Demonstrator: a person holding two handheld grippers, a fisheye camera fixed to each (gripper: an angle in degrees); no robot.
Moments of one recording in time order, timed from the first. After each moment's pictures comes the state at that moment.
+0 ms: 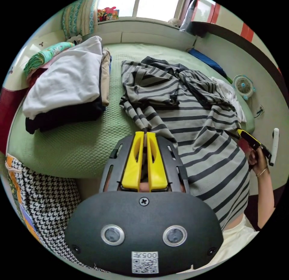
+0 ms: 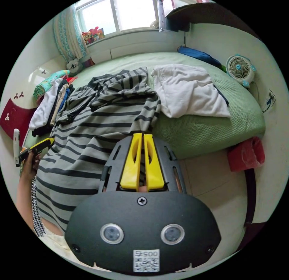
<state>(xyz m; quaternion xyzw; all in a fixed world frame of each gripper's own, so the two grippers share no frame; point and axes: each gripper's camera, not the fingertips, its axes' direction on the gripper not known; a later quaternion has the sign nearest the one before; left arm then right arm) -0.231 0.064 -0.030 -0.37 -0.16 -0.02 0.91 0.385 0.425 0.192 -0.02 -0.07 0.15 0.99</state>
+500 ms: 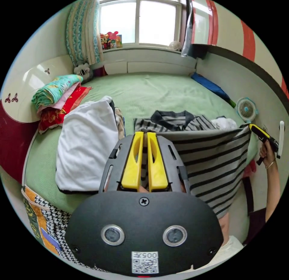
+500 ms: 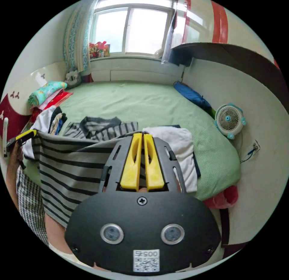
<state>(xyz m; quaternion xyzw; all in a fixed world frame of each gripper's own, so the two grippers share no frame) -0.258 -0.099 -0.001 -0.28 -0.20 -0.01 0.94 0.431 0.239 0.138 0.07 0.03 0.10 0.99</state>
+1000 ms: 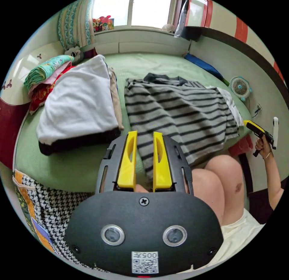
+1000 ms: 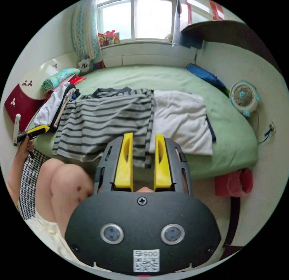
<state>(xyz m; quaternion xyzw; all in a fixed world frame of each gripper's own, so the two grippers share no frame) -0.249 0.029 -0.065 -0.36 -0.16 0.00 0.92 0.430 0.370 0.168 0.01 -0.06 0.08 0.99</state>
